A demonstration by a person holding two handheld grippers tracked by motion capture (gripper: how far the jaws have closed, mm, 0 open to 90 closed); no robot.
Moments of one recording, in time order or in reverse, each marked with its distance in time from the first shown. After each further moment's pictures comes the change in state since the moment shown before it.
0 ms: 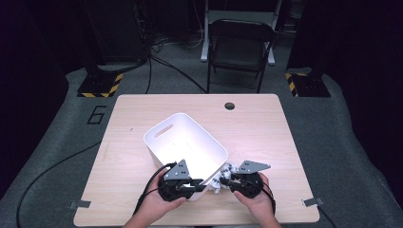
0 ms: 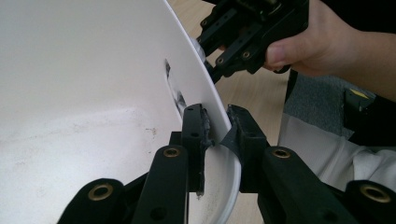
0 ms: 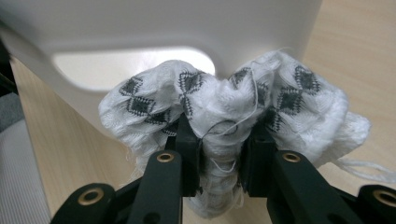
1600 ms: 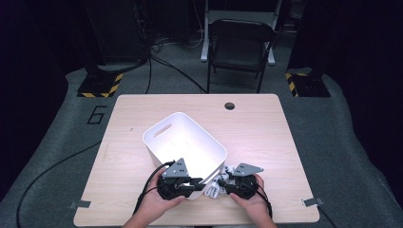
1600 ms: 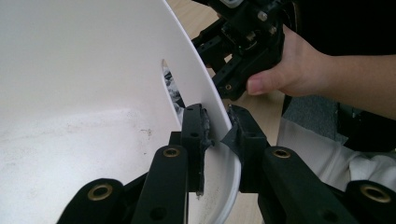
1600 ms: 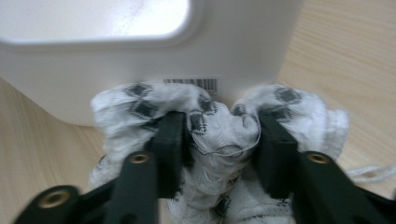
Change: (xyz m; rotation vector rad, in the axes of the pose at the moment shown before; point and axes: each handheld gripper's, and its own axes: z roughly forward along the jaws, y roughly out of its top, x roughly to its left) left arm 0.005 -0.002 -0.001 -0.013 -0.016 -0.026; right arm -0.006 -0.018 0.023 0.020 -0.072 -0.011
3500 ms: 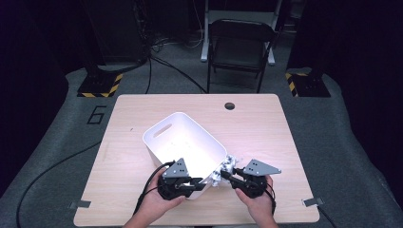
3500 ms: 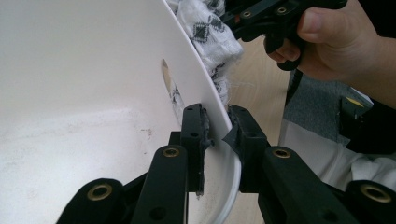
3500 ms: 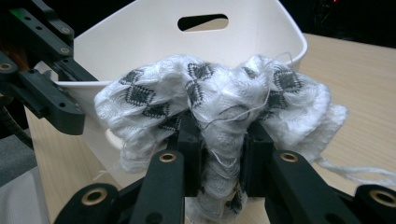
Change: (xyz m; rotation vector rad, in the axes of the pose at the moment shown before) left arm -0.001 0.000 0.001 -0.005 0.013 0.001; right arm 0.015 0.032 -0.049 -0.250 0.039 -0.003
